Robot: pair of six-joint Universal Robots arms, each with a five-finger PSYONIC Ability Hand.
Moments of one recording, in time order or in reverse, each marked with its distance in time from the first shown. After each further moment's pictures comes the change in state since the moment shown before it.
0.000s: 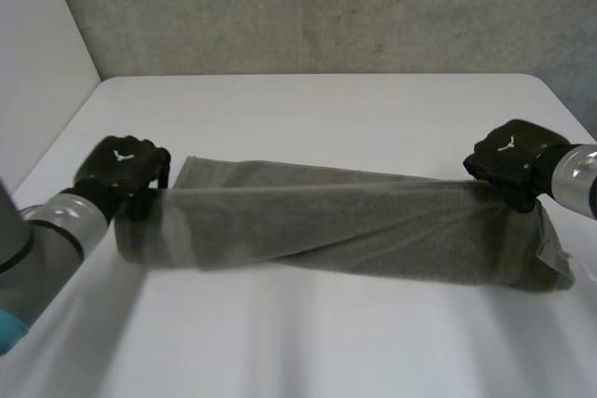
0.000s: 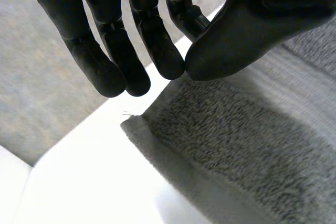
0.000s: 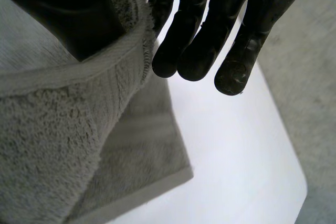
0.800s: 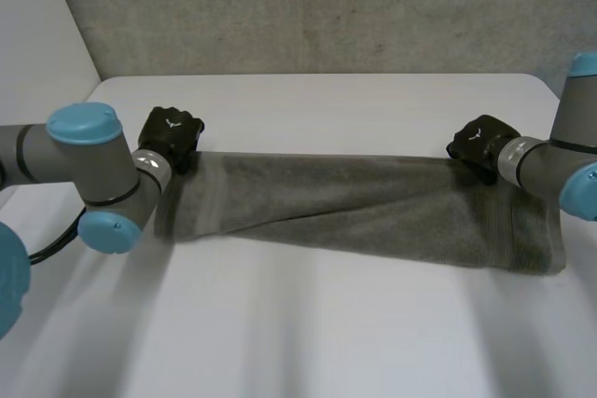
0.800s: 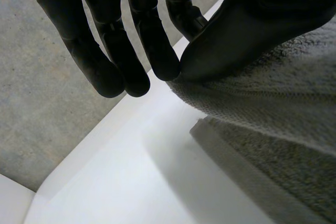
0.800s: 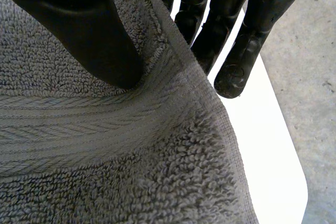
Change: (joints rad) left arm -0.117 -0.649 0.746 -0.007 -0.172 0.071; right arm 0.028 0.579 -0.565 -0.088 0.053 0.000; left_hand 0.019 0.001 0.001 0.000 0.004; right_hand 0.000 -0.059 -0.059 -0.051 -0.056
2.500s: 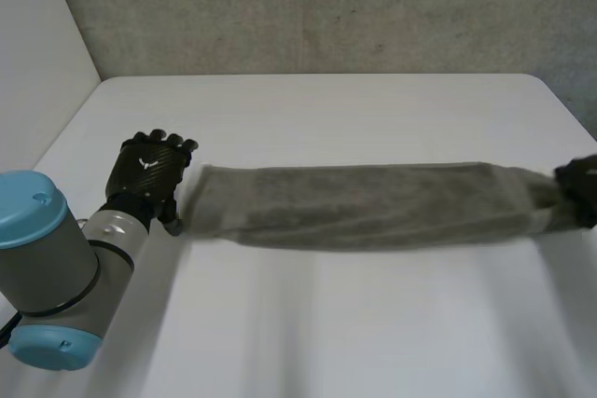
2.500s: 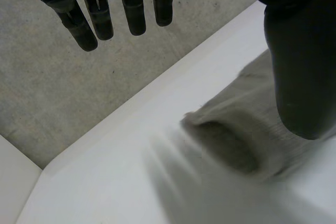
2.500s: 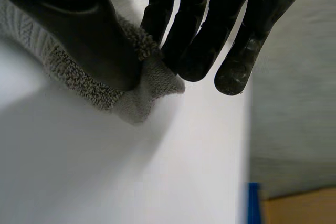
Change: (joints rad) left arm -0.044 0.559 -0.790 0.262 -0.055 -0.159; right arm -0.345 -0.526 0.885 -0.526 -0.013 0.267; left_hand -1.161 -1.233 -1.263 -1.220 -1.255; right_hand -0.003 0.030 0.054 0.054 0.047
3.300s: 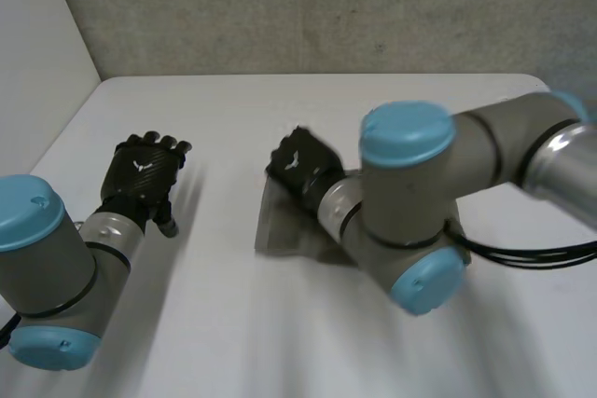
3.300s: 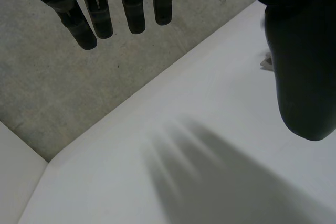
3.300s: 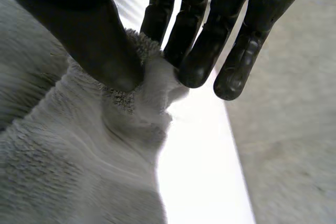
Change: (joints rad) left arm 0.021 -0.012 -0.017 0.030 -0.001 0.000; right arm 0.945 0.382 -0.678 0.230 0.153 -0.135; left_hand -0.013 -0.015 -0.014 -0.015 -0.019; right_hand -0.109 -0.197 -0.223 -0.227 -0.182
